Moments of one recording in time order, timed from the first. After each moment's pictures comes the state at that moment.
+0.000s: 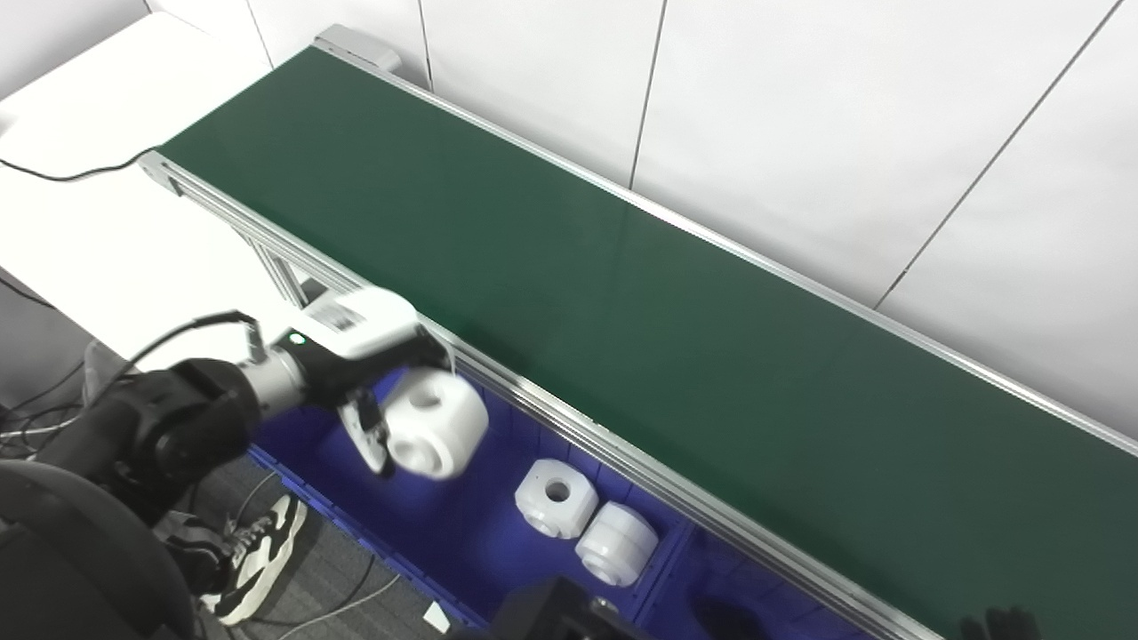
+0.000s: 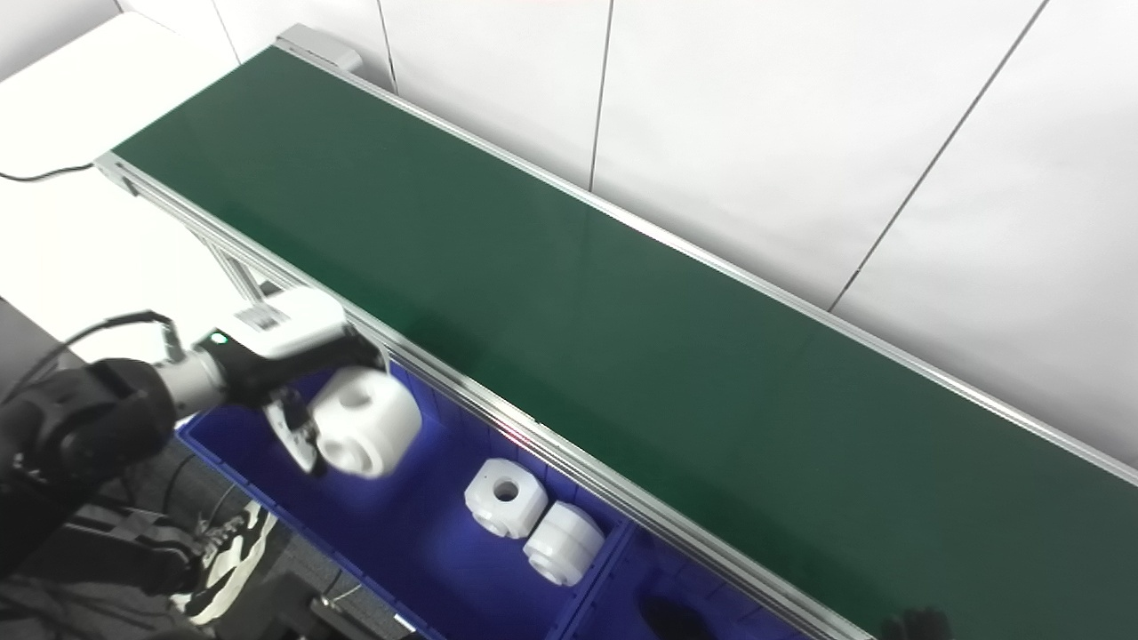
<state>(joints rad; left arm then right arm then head) 0.45 0.62 0.10 -0.42 0.73 -0.11 -0.46 0.62 -0.10 0.15 -0.37 0.21 -0.21 0.14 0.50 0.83</state>
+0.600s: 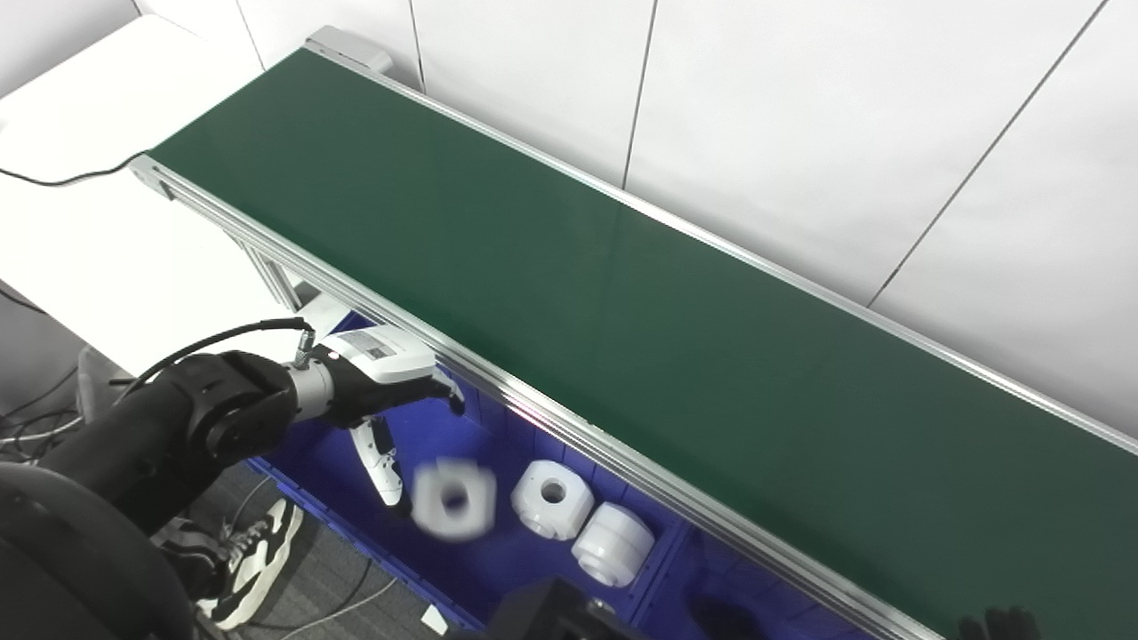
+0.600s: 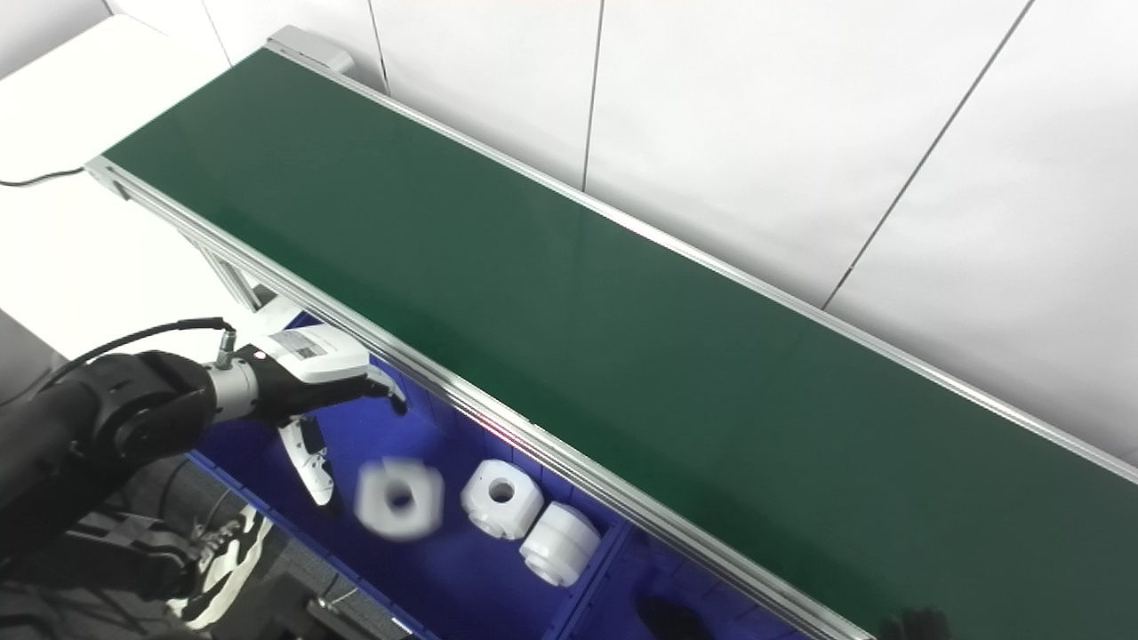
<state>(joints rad) 0.38 0.70 0.02 -0.47 0.81 0.06 -0.75 0.63 -0.09 0.15 -0.38 0.21 -0.21 0.14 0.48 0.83</state>
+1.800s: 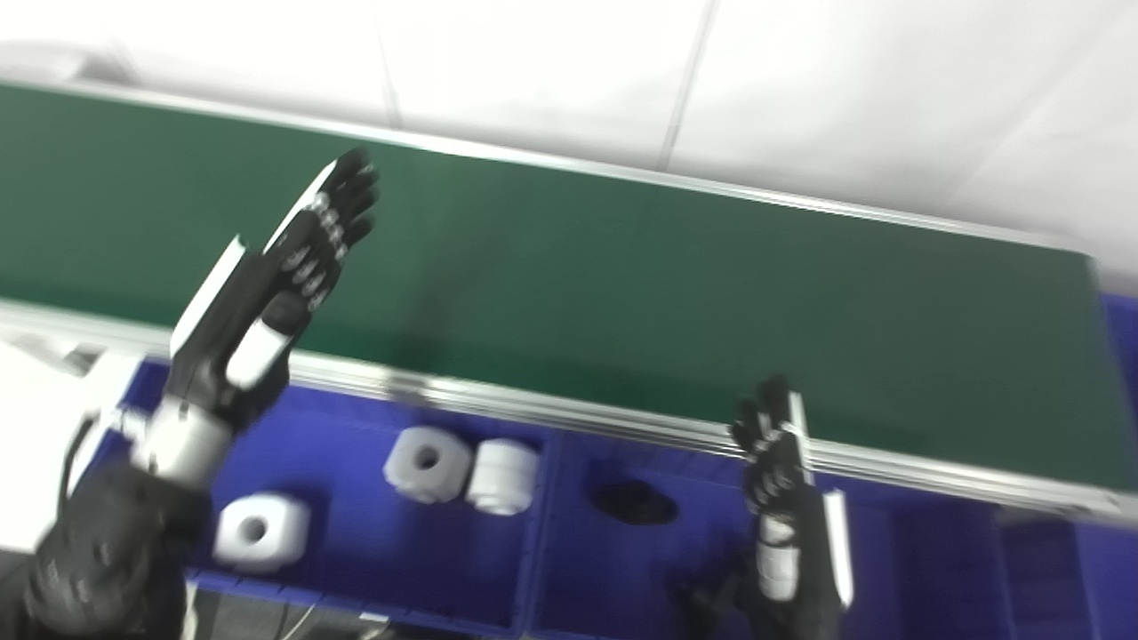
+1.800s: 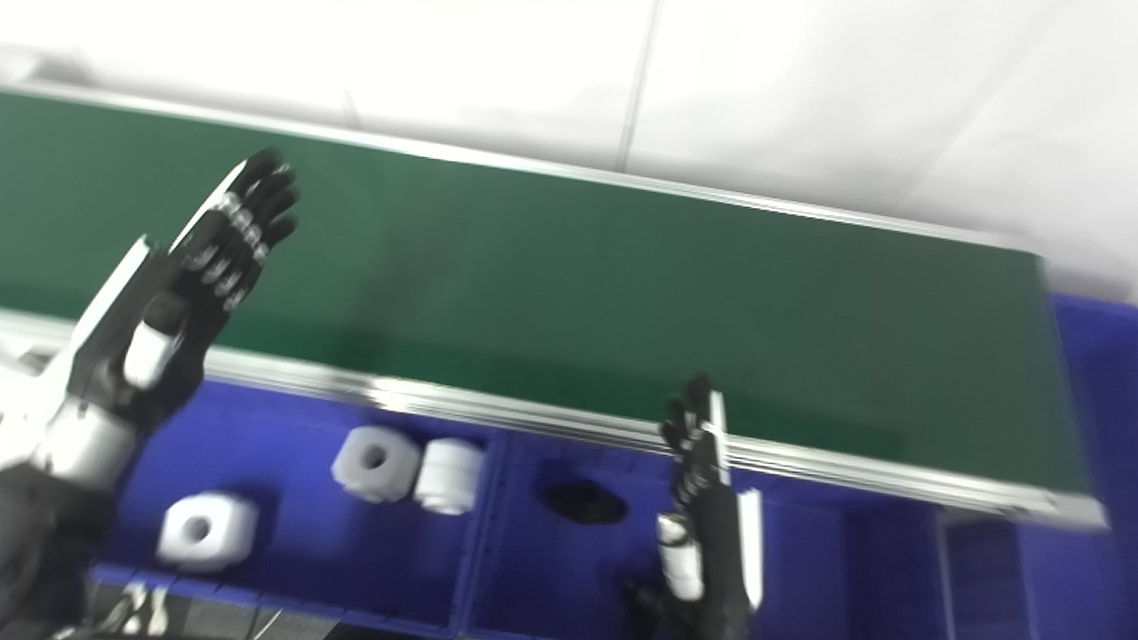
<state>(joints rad) 0.39 0.09 0.07 -0.65 -0.19 0.18 -0.32 0.64 0.08 0.31 -0.37 -0.15 -0.20 -0.05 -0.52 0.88</state>
